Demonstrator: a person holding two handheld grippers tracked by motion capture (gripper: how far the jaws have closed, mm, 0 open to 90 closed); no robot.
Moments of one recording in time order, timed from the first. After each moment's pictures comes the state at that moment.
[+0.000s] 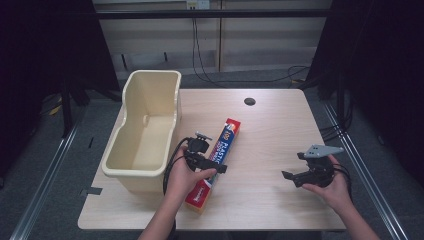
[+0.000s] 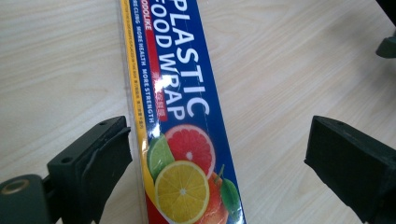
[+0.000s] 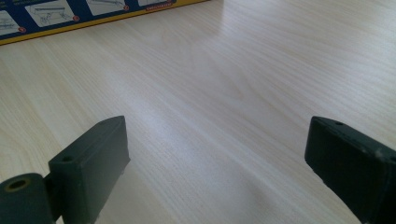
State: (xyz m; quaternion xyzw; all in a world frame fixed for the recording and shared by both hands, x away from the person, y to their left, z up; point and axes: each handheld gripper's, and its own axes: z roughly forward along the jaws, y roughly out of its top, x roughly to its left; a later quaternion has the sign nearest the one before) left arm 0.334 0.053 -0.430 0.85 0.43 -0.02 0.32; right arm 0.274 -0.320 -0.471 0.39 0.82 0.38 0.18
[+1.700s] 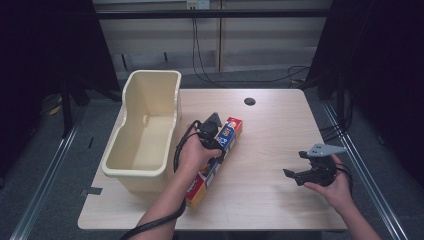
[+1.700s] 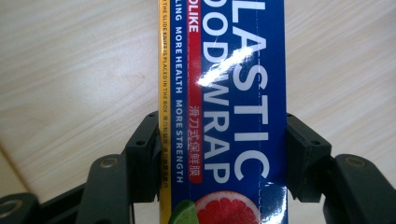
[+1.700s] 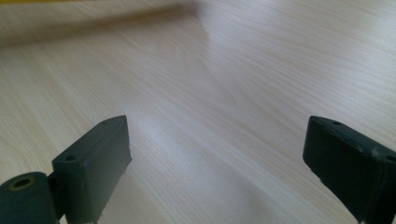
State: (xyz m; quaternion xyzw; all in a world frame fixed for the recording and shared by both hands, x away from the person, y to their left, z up) left arm 0.379 0.019 -0.398 0.87 0.48 -0.04 0.14; right arm 0.274 -0.325 -0.468 0.40 0.81 0.39 0.19
